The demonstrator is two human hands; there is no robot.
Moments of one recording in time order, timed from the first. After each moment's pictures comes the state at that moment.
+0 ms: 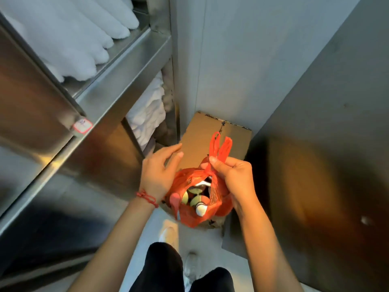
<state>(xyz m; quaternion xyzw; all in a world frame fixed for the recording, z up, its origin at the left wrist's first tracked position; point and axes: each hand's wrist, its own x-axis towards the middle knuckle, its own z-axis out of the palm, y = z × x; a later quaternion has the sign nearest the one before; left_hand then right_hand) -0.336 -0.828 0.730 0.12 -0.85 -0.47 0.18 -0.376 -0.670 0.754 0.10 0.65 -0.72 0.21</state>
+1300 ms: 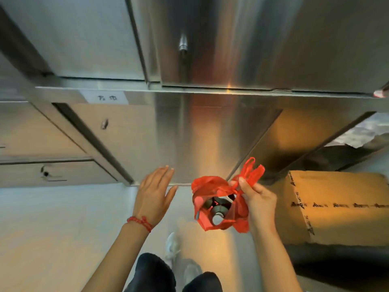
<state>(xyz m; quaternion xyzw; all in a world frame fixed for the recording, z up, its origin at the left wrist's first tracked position) 0.243 -0.709 0.712 0.58 -0.79 -0.11 0.14 0.021 -0.676 0.750 -0.17 0.62 -0.60 0.48</state>
